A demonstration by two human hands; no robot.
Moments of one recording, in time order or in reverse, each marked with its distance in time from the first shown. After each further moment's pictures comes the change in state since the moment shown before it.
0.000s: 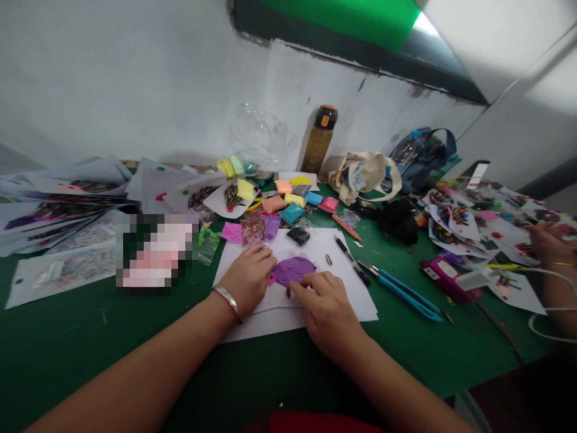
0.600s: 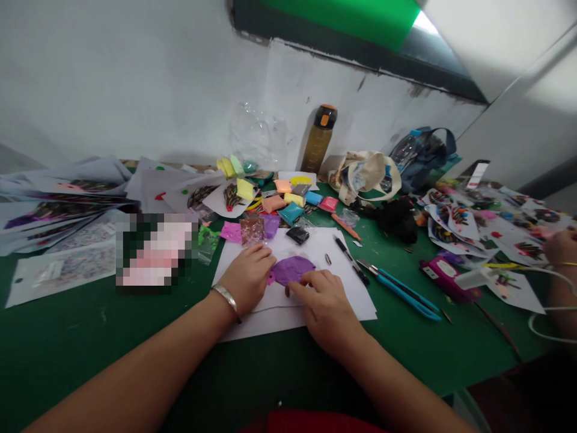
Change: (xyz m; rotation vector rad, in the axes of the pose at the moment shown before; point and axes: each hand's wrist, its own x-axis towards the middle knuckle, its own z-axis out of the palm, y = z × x) left_hand 0.000 0.001 0.000 0.033 0.010 0.006; right_hand 0.000 0.007 0.000 0.045 0.041 -0.011
